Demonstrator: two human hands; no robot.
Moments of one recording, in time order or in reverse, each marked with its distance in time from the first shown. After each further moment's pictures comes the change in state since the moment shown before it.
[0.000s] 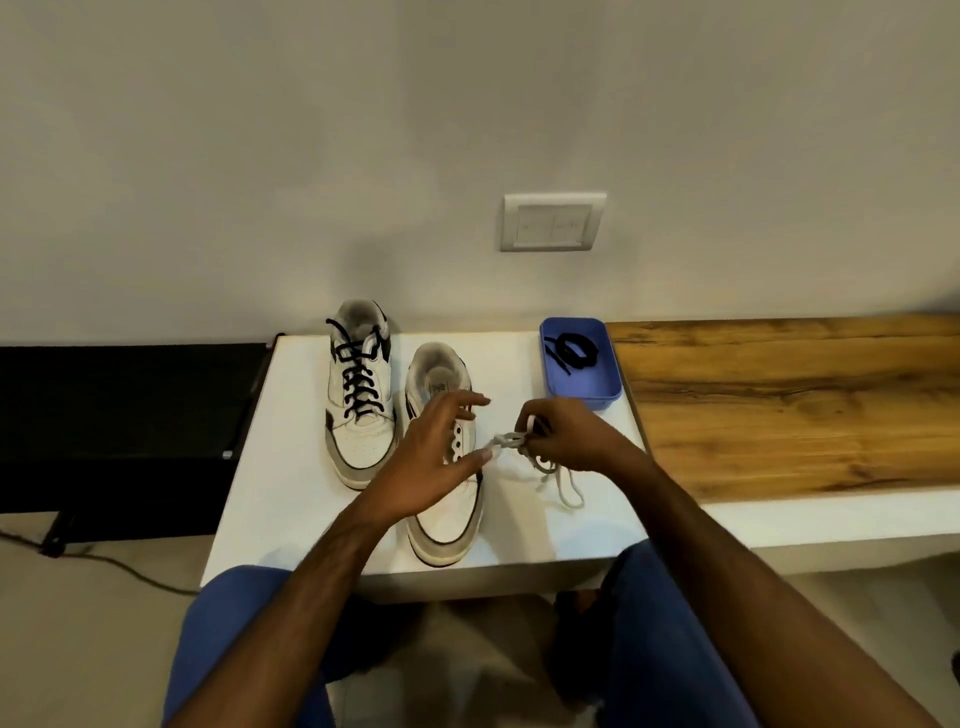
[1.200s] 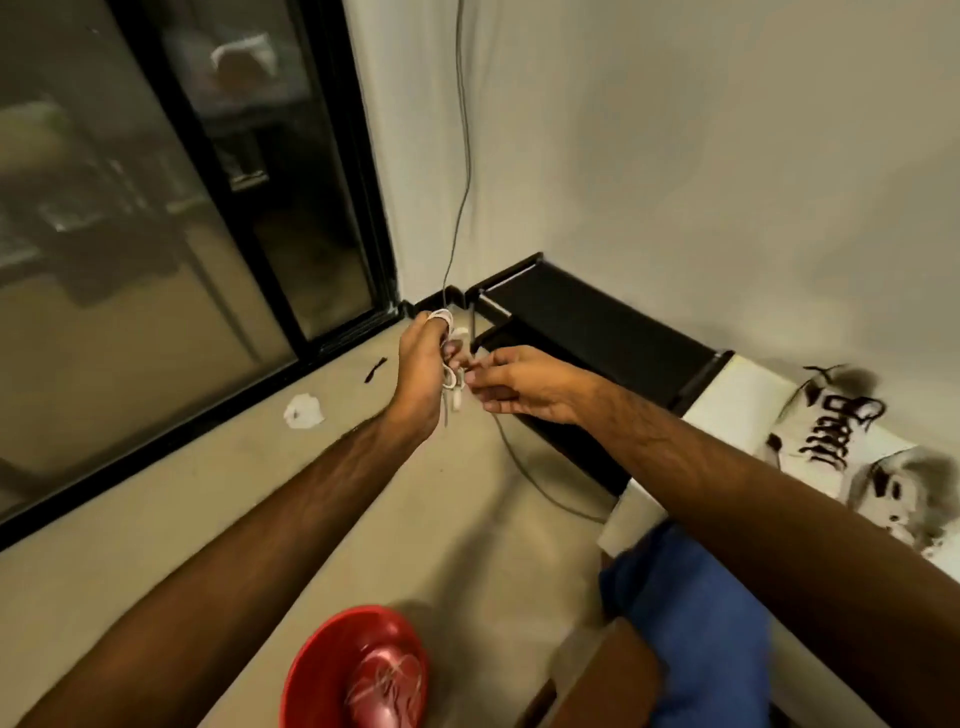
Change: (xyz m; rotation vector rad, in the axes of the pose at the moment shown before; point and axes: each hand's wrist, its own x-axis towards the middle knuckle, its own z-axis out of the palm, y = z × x) left_hand -0.412 0.017 -0.289 -0.697 1.406 -0.354; right_hand -0.056 -0.505 0.276 0.493 -0.859 -0.250
